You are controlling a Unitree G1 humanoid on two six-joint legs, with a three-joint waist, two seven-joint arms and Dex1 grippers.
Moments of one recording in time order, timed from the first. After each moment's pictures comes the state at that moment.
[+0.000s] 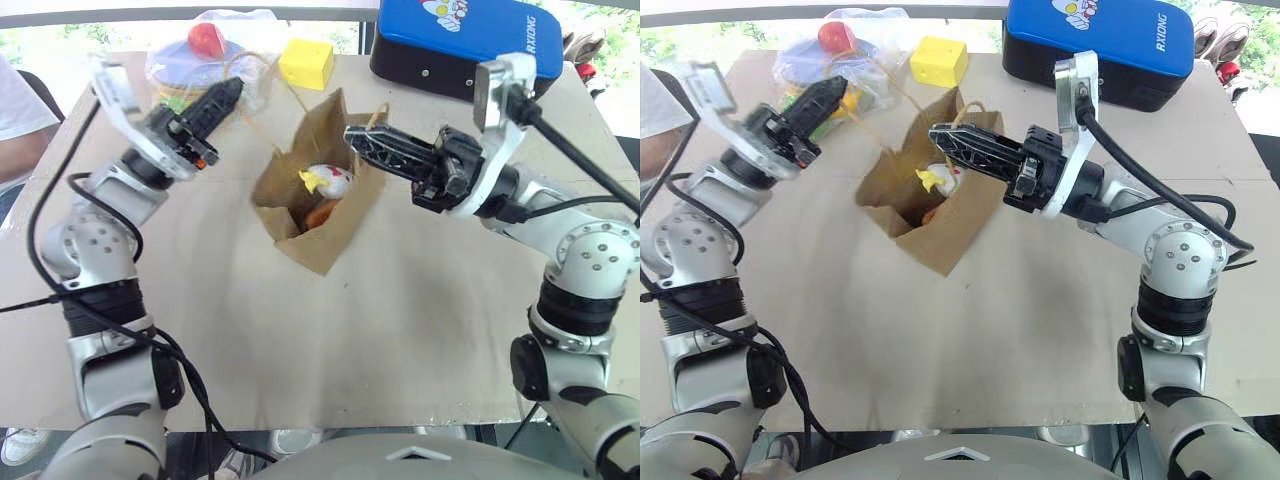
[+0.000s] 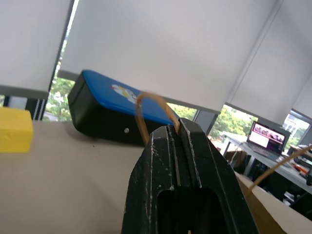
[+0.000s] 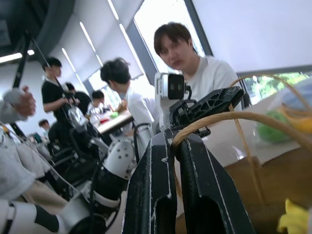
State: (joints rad) left arm -0.60 0.60 0.37 0.05 -0.94 0.63 -0.75; right arm -0.68 -0.25 -0.16 -0.41 1.21 1.05 0.42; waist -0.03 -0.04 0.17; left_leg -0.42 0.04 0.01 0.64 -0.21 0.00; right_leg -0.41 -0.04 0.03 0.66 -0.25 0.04
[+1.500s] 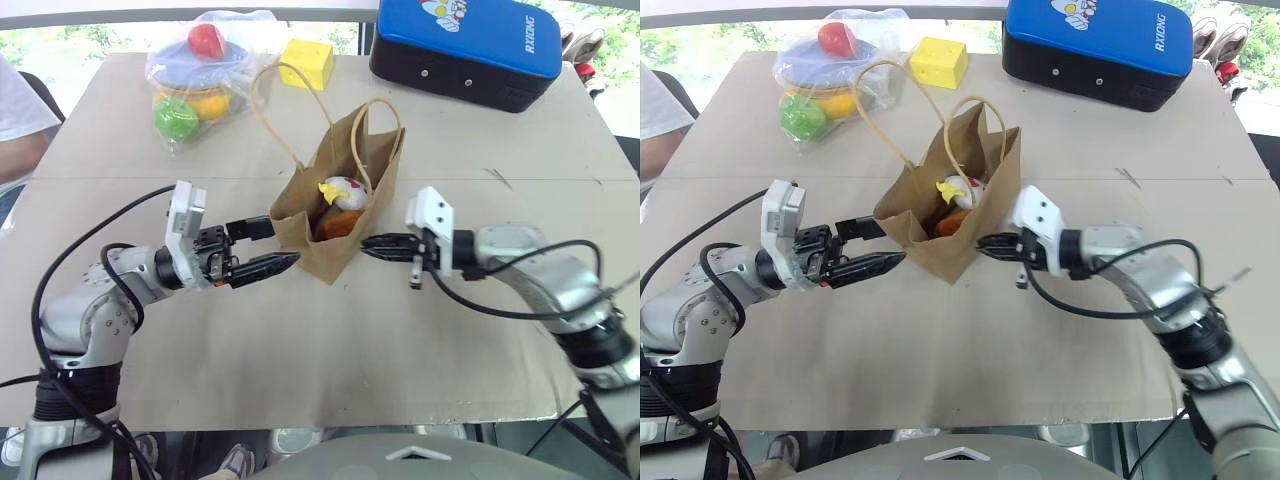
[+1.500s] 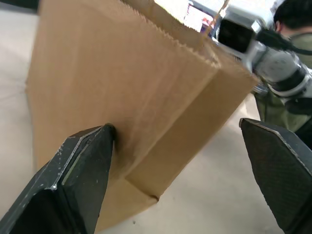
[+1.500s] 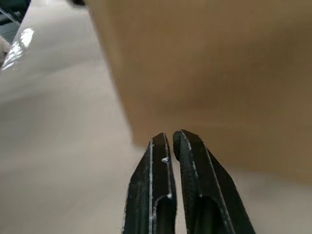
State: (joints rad) left arm -0.15 0.76 0.22 -0.22 -0.81 0.62 -1.16; right arm -0.51 -0.54 0.37 -0.27 0.48 0.53 0.82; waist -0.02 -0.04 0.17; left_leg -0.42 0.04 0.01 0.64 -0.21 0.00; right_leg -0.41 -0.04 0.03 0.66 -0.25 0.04
